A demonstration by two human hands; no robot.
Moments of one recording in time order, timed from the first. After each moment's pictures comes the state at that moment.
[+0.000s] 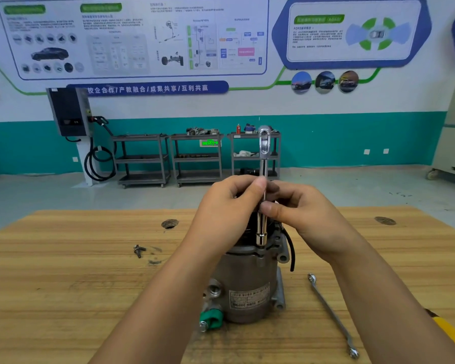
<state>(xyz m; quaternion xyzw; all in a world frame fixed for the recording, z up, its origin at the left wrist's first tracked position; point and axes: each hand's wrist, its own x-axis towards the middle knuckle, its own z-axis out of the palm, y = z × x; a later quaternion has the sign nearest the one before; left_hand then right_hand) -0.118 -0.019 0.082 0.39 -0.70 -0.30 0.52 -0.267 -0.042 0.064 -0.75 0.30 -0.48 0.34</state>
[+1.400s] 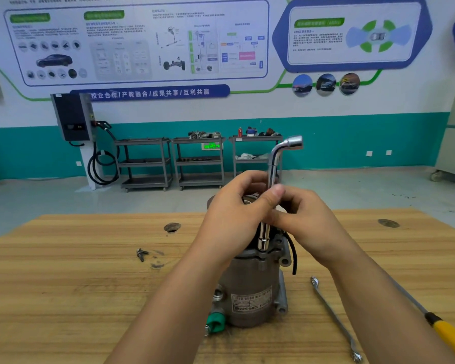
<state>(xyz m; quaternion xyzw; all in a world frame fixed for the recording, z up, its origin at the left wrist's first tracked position) -0.125 -0.018 0.081 0.37 -0.70 -0.31 0.53 -0.263 -0.044 0.059 -0.75 0.32 -0.51 0.28</state>
